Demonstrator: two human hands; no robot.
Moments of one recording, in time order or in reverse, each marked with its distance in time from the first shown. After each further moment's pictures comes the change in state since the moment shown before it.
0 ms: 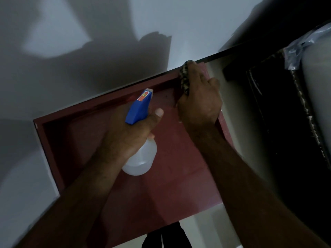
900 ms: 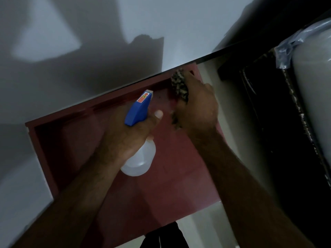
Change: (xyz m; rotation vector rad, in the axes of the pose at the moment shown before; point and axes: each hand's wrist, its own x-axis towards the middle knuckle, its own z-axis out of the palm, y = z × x) left_hand 0.000 0.001 0.010 0.043 -0.043 0.035; right_hand -0.009 0.010 -0.024 0.195 -0.185 0.082
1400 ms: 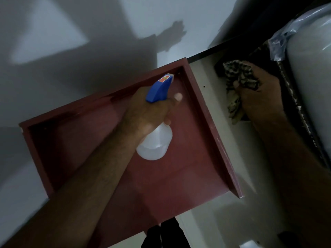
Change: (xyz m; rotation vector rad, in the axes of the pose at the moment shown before) left_hand 0.027 0.031 0.049 0.006 -0.101 0.046; right_hand 0.027 0.127 -0.089 0.360 -0.001 0.293
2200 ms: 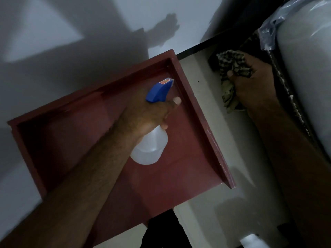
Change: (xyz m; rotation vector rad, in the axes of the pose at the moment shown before) left_hand -0.016 0.008 0.024 0.048 -0.083 -0.126; right_hand 0.014 0.015 -0.010 0.038 -0.029 -0.114
